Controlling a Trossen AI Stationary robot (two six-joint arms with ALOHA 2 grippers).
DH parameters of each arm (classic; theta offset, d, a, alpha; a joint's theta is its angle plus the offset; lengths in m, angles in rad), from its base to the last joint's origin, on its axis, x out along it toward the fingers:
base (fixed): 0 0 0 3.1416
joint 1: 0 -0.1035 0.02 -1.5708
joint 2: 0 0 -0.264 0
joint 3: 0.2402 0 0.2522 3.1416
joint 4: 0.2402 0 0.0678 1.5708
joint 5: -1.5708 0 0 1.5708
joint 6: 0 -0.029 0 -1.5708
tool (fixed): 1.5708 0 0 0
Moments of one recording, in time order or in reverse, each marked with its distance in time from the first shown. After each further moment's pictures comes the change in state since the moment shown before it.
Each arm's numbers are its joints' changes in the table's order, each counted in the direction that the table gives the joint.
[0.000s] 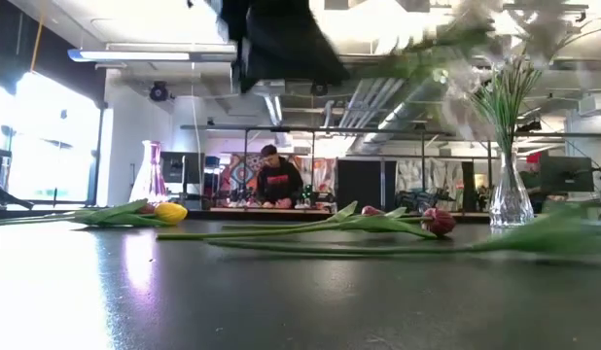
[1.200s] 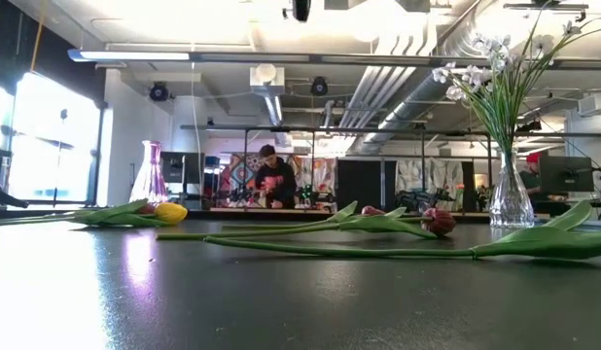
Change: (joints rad) left arm -0.315 0.217 0.000 -0.534 -0.264 0.006; right arm -0.018 -0.070 0.000 0.067 -0.326 -0.071
